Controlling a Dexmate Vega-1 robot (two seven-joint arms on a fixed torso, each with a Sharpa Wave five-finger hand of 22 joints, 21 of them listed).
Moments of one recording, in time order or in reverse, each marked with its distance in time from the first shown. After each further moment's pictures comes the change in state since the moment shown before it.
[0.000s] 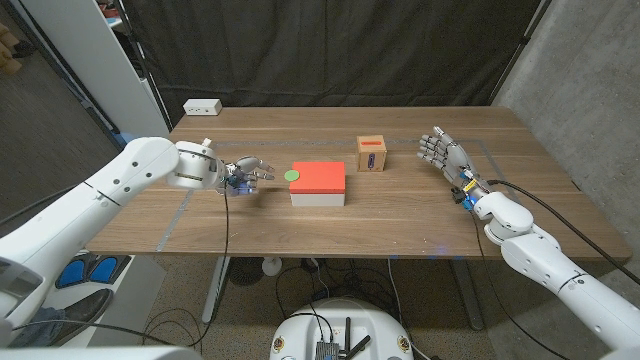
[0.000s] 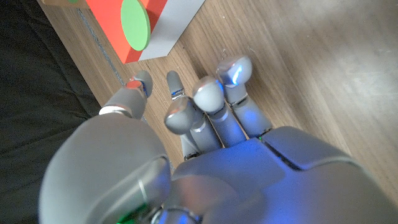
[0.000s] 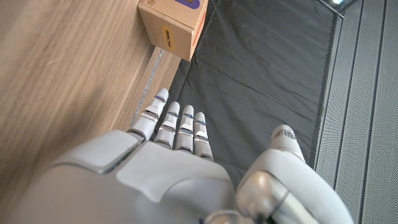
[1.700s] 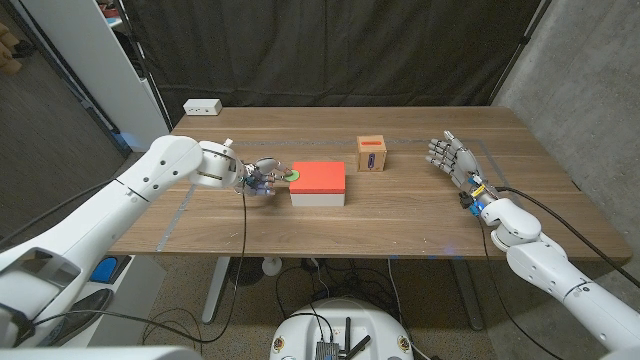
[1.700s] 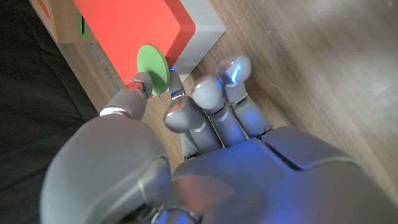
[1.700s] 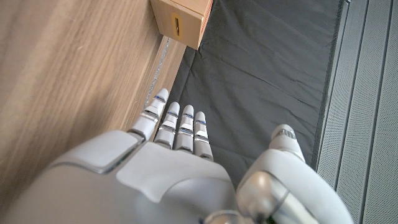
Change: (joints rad) left arm -0.055 -0.109 0.057 0.031 0.104 0.056 -0.056; left_hand -0.010 0.011 -0.012 -0.004 0.000 -0.006 -0.001 0.043 -0.037 -0.004 -0.004 -0.012 -0.003 0.000 0.000 -0.031 0.014 -0.003 -0.002 -0.004 -0.028; right arm -0.033 0.010 0.029 0.039 0.028 0.046 0.013; right_hand 0.000 0.000 -0.003 -0.003 0.000 0.009 0.001 0.000 0.005 0.005 0.005 0.000 0.002 0.000 0.000 0.000 -0.005 0.000 0.000 0.000 0.000
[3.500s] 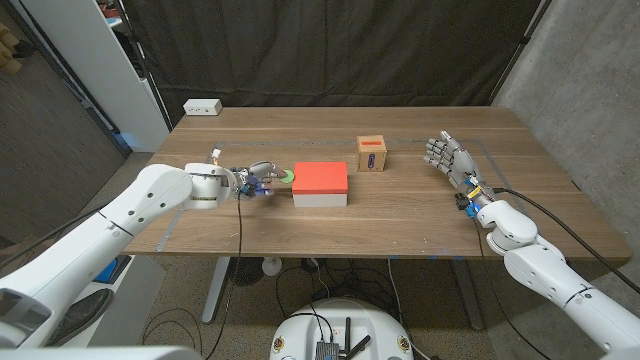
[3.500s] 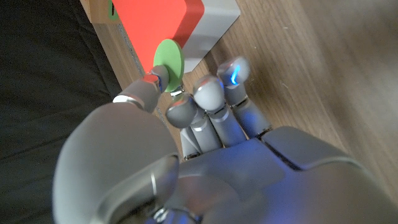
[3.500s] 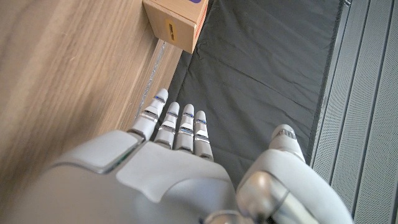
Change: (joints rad) left arm 0.227 0.057 -0.113 -0.117 0.063 -0.281 -0.034; left_hand 0.174 0.110 0.101 -0.012 0.048 0.099 0.019 0.076 0.034 -0.023 0.027 -0.012 0.002 -0.007 -0.007 0.000 0.025 -0.065 0.028 0.077 -0.003; right arm -0.054 -0.012 0.008 -0.105 -0.042 -0.023 -0.092; right_hand 0.000 0.000 -0.002 -0.002 0.000 0.012 -0.005 0.000 0.000 0.022 -0.007 0.000 0.000 -0.004 0.004 0.000 -0.005 -0.007 0.007 0.000 0.000
